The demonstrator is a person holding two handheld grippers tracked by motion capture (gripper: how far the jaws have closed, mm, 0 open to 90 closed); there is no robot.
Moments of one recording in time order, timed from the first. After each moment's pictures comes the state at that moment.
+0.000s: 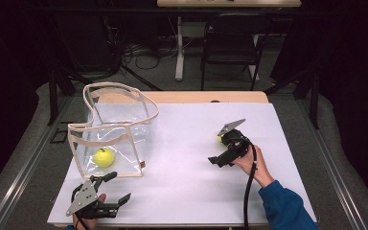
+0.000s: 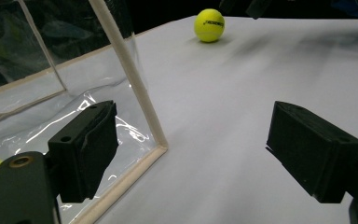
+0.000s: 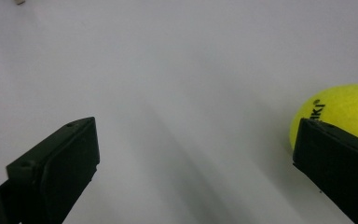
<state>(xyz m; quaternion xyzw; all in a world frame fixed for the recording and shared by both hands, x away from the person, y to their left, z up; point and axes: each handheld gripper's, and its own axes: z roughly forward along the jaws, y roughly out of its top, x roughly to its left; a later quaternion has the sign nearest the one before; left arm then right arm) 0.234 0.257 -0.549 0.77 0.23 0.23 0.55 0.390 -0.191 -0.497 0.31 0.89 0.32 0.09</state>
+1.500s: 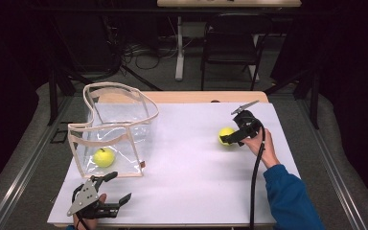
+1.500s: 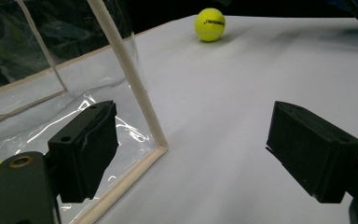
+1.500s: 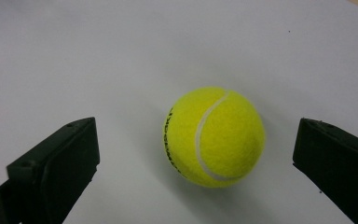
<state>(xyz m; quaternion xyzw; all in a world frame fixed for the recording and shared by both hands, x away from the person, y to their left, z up) 0.233 0.256 -0.548 0.77 0.23 0.23 0.54 0.450 -0.234 -0.488 0.40 0.86 0.31 0.11</state>
